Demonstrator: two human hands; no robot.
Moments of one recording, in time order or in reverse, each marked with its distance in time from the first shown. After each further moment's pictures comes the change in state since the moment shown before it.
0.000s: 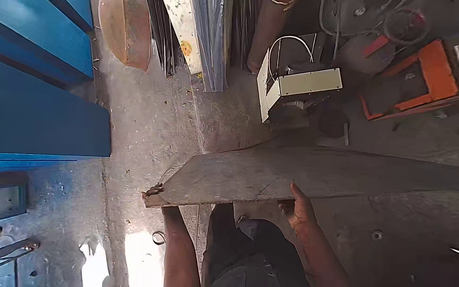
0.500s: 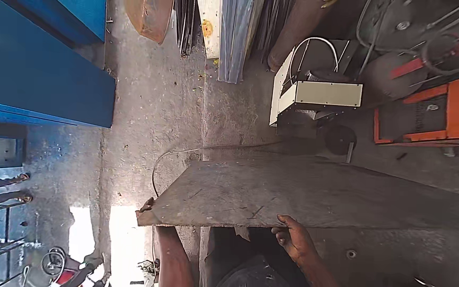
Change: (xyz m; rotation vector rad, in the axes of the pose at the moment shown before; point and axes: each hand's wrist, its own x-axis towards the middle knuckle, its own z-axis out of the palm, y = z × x) left_hand -0.083 0.041 -0.093 0.260 0.185 0.030; right_hand -0.007 -0.022 -0.043 -0.243 -0.034 0.270
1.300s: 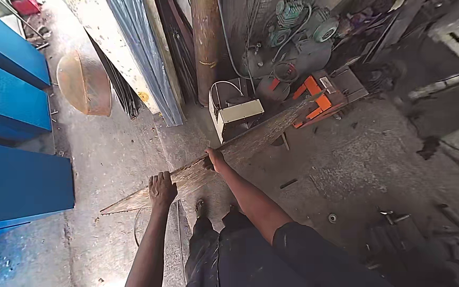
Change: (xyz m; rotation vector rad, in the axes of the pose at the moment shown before) left_hand -0.132 0.079 0.327 1.837 -1.228 0.836; right_hand 0.060 -0.180 0.129 -0.202 -0.159 -0.359
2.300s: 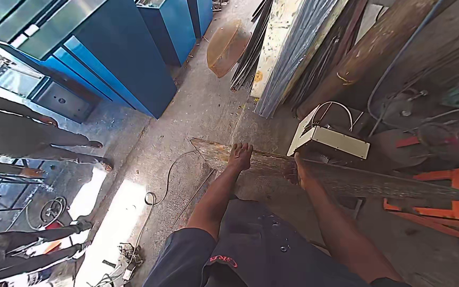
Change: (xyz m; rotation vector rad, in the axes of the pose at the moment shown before) left_hand -0.105 0.029 0.038 -0.187 0.017 -0.076; right_hand -0.089 0.070 -0.074 -0.482 -0.178 -0.161
